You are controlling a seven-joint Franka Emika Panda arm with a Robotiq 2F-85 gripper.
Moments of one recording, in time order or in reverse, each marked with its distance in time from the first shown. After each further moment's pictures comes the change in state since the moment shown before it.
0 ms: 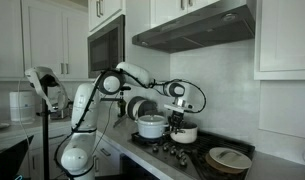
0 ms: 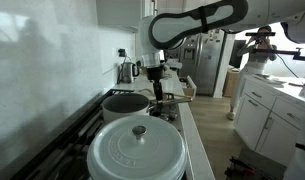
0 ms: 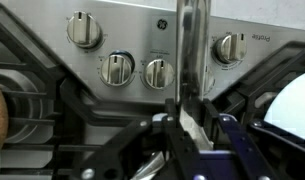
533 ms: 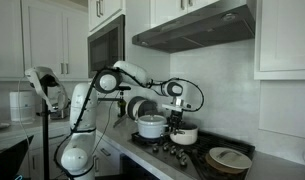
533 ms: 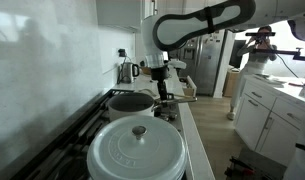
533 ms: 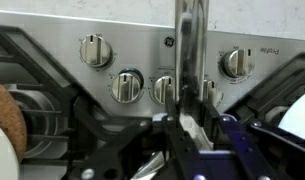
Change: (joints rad) arm 0.001 -0.047 -0.002 -0.054 -0.054 0.000 0.038
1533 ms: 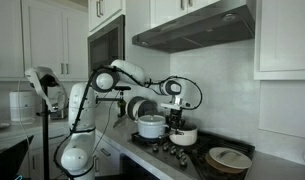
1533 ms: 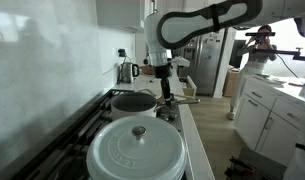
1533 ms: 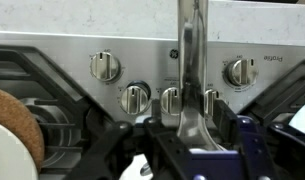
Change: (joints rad) arm -0.001 -0.041 -0.008 -0.027 -0.024 -0.013 0.033
